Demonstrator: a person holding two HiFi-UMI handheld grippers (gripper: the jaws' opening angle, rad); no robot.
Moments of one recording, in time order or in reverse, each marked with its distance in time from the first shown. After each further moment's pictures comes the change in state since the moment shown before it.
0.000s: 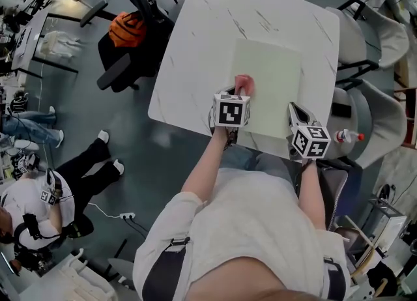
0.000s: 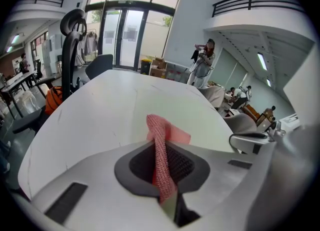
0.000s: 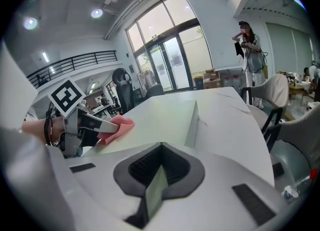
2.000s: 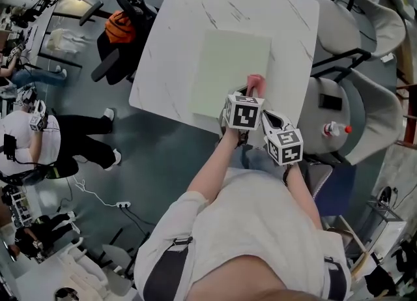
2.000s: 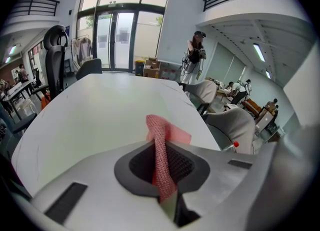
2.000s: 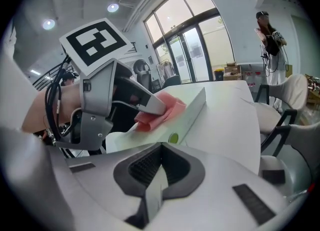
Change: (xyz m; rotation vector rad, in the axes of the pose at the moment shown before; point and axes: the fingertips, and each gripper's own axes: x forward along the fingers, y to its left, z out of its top) left arm 0.030 -0.157 -0.012 0.058 -0.004 0.031; right arm -0.050 -0.003 -0.059 -0.145 0.105 0.202
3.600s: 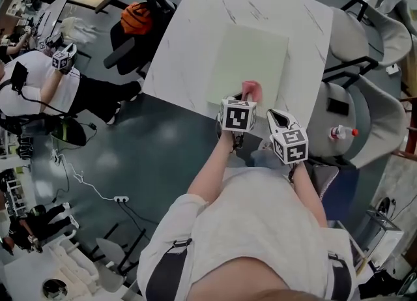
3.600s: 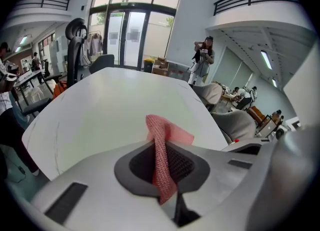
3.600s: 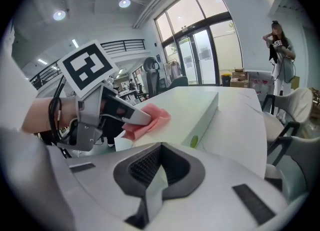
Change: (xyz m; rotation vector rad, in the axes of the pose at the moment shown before) left arm -0.044 0.050 -0.049 -0.088 -0.003 0.029; right arm -0.002 0.038 0.003 -0.101 0.011 0.012
